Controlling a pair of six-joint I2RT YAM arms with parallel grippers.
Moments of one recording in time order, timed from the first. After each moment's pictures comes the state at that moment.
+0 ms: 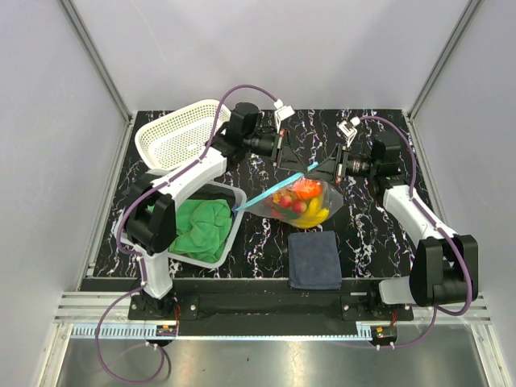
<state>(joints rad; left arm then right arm) -0.59 1.88 1.60 -0.03 1.11 -0.53 0.10 1.37 0.93 0.18 -1.21 0.62</state>
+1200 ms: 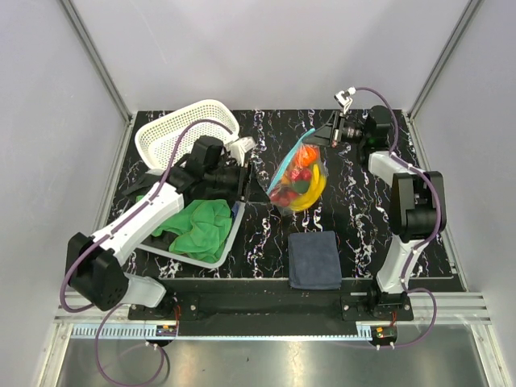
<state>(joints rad) -0.55 1.36 1.14 -0.41 0.72 -0.42 0.05 1.91 1.28 0.71 -1.30 0.95</state>
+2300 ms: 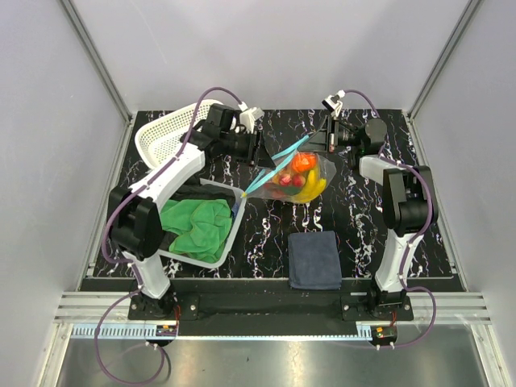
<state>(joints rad) -0.45 1.78 1.56 -0.49 0.72 -0.31 0.11 1.99 1.25 1.29 -1.43 1.48</state>
